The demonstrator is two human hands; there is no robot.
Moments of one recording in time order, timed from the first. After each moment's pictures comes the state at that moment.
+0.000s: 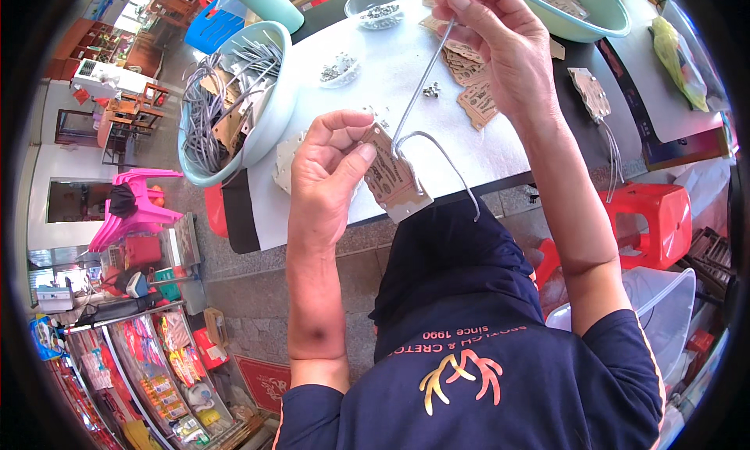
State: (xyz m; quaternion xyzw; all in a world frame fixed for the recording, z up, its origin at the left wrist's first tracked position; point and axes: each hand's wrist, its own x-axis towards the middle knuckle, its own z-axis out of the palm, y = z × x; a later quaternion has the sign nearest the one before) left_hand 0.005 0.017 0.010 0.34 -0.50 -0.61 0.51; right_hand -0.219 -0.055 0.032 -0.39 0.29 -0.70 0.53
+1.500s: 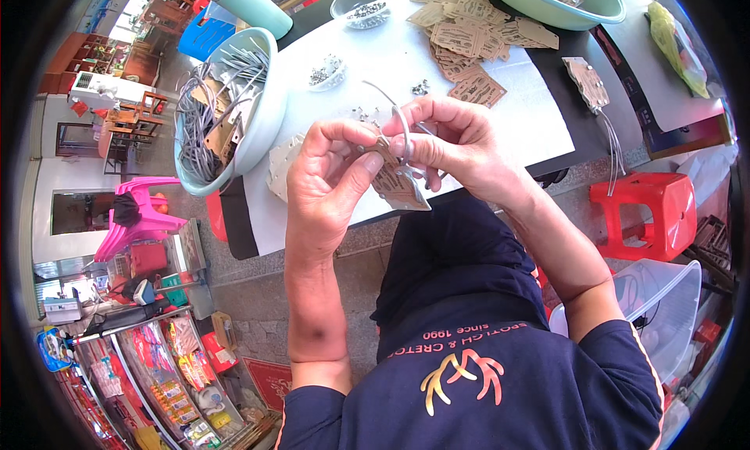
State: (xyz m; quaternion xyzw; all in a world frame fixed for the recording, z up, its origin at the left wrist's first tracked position) left_hand -0.010 0.023 0.018 0.31 -0.58 -0.57 0.49; right_hand -0.199 0.013 -0.006 -0.49 0.27 -0.49 0.67
